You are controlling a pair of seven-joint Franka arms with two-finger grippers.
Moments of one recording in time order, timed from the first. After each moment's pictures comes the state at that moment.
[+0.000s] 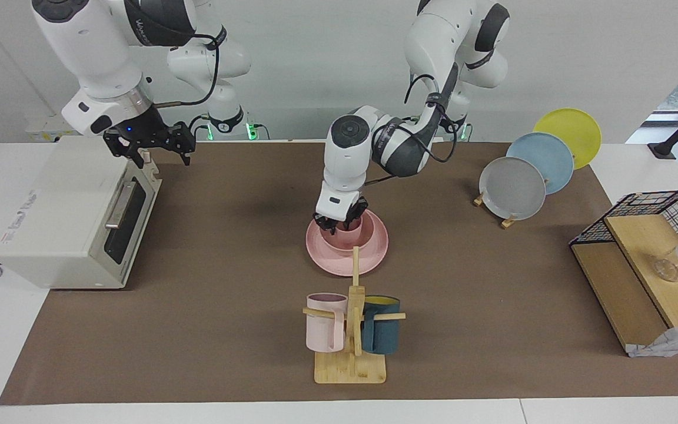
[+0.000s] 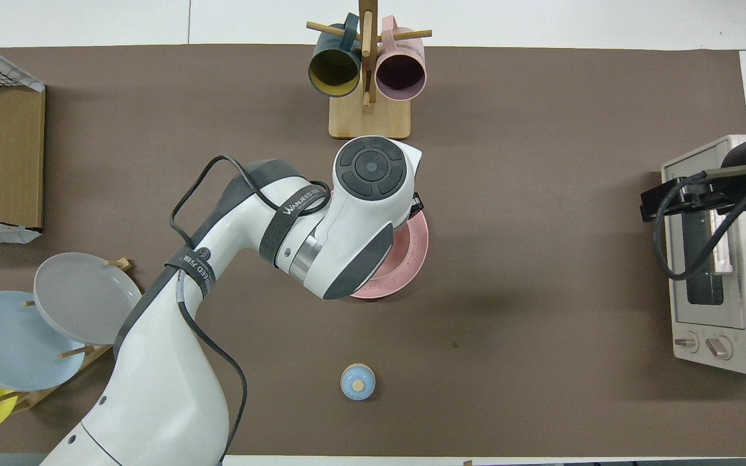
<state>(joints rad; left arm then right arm) -0.66 0.49 -0.09 -1.50 -0.02 2.00 -1.06 0.12 0.01 -0.08 -1.59 -0.01 1.51 -0.02</state>
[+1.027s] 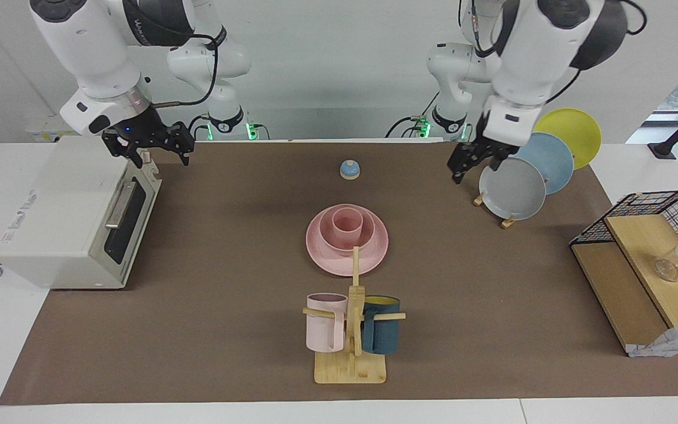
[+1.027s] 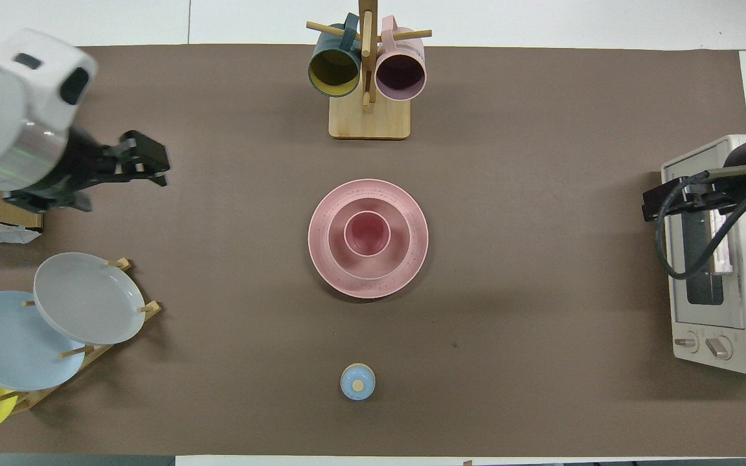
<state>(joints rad) -0.20 0.06 -0.05 -1.48 -0.02 1.50 -0.46 0.12 0.01 -0.08 -1.59 -0.01 1.51 -0.02</state>
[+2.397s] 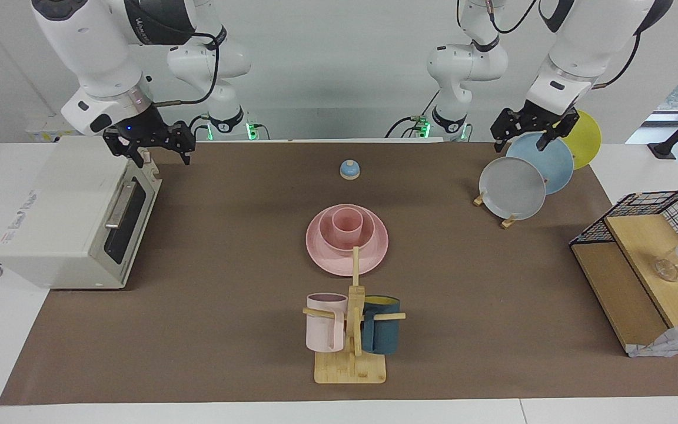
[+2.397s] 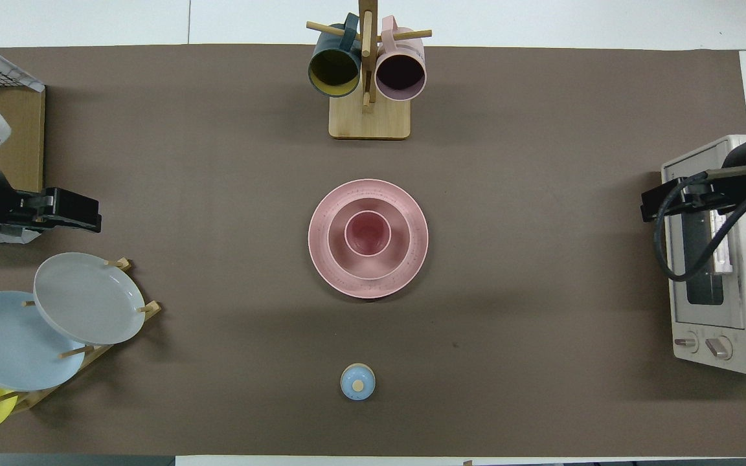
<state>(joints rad) -0.13 -0.07 -0.05 -1.60 -0.02 1.49 -0.14 0.12 0.01 -0.08 -1.59 -0.01 1.51 -0.02</state>
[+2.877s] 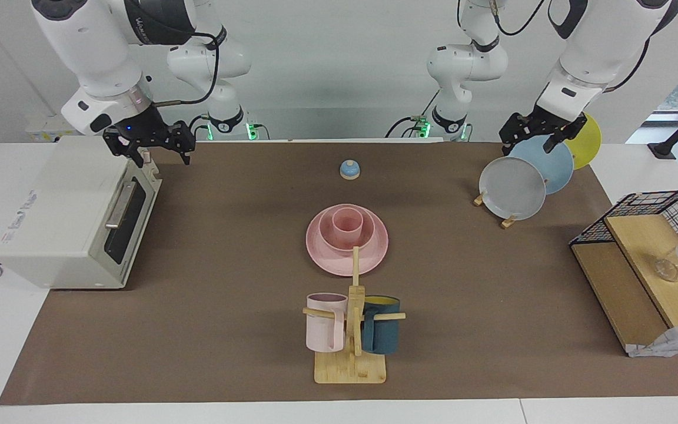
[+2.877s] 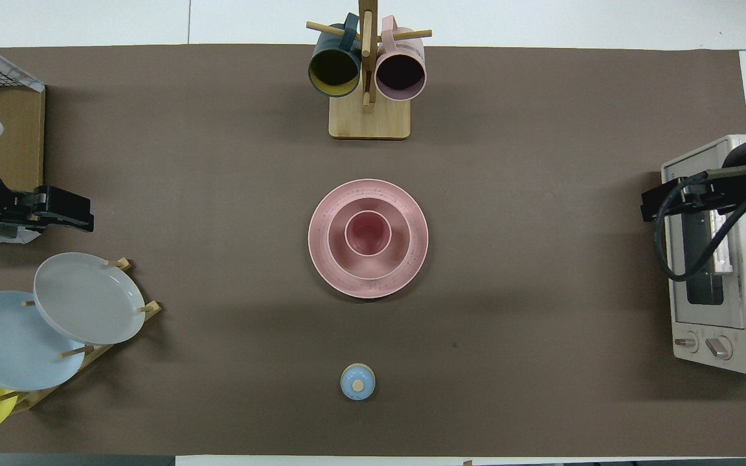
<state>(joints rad) -0.11 -0.05 -0.03 -1.63 -0.02 1.50 -0.14 0.12 0.01 -0.08 -1.59 -0.01 1.51 -0.02</state>
